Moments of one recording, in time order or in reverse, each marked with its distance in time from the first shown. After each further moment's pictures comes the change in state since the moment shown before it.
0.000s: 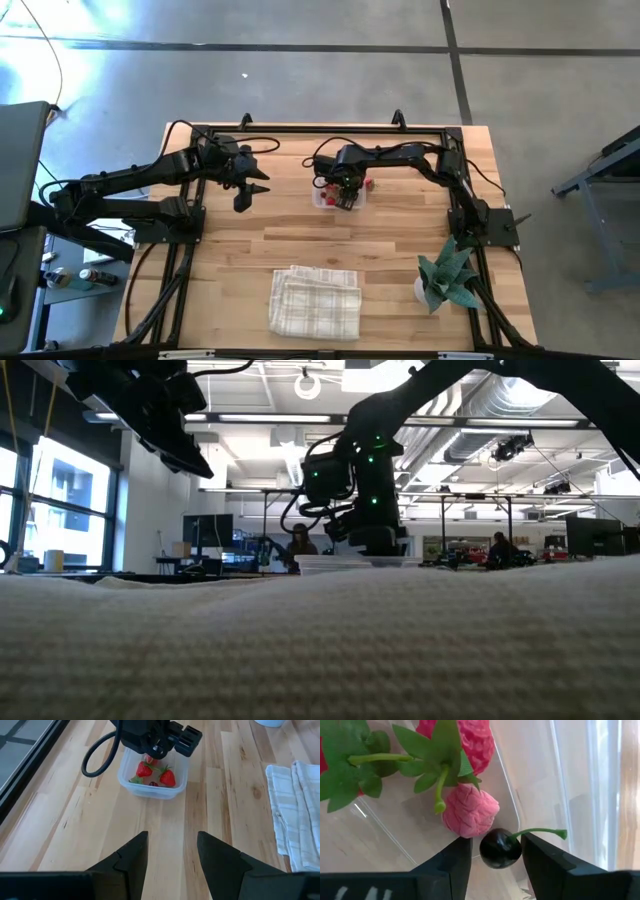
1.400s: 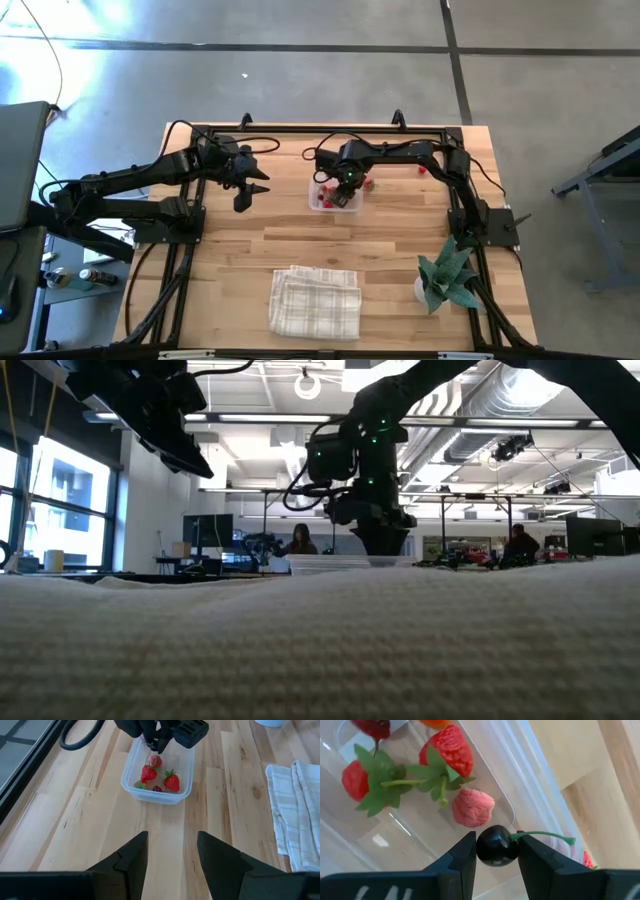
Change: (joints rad) left arm 0.000 0.000 0.000 0.000 0.000 0.000; right arm -0.007 -0.069 0.000 0.006 -0.089 0.198
